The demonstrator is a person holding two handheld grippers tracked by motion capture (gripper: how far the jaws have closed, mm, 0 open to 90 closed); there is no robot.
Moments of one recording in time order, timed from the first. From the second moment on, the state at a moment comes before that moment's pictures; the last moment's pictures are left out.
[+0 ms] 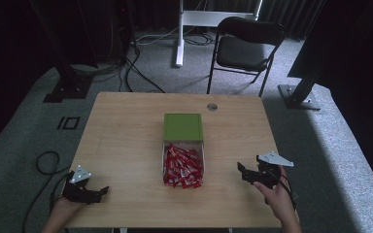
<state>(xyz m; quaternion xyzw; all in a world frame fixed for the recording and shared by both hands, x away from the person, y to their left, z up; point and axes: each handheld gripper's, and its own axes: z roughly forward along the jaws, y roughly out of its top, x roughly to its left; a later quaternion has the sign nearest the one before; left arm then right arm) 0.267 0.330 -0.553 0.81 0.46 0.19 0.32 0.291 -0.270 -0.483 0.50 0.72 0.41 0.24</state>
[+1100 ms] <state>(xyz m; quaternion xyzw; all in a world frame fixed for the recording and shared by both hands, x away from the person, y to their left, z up) 0.267 0.331 -0.553 0.81 0.46 0.19 0.32 0.300 -0.180 -0.440 0.39 0.76 0.48 0.21</state>
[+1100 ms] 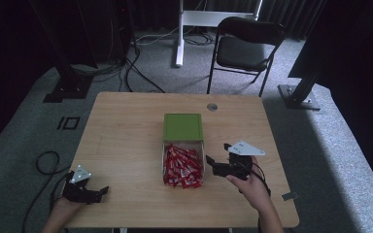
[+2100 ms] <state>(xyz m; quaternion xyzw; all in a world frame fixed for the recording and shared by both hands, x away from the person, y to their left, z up) 0.267 0.330 -0.553 0.81 0.46 0.19 0.32 0.303 -0.108 -0.447 0.33 0.80 0.47 0.18</state>
